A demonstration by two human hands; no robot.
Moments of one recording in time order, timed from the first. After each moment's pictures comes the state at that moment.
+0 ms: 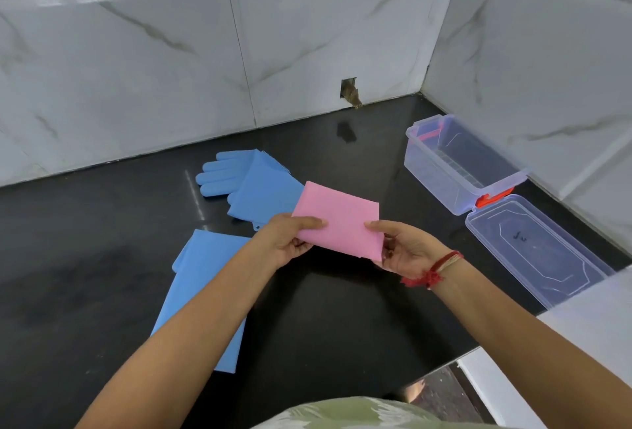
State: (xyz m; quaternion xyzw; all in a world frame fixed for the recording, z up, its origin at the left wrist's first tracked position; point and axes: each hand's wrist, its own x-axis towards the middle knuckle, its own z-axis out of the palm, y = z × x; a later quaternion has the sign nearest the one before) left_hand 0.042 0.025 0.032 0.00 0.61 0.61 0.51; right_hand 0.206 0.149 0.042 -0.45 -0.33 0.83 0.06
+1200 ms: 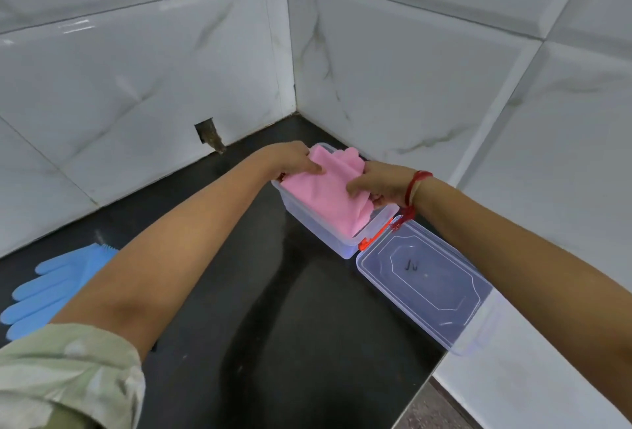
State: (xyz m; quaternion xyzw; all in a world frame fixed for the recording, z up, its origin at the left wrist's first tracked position) left_hand 0.070 0.352 0.112 0.51 0.76 0.12 0.39; right_hand 0.254 0.388 0.097 -0.44 -0.69 0.58 0.01
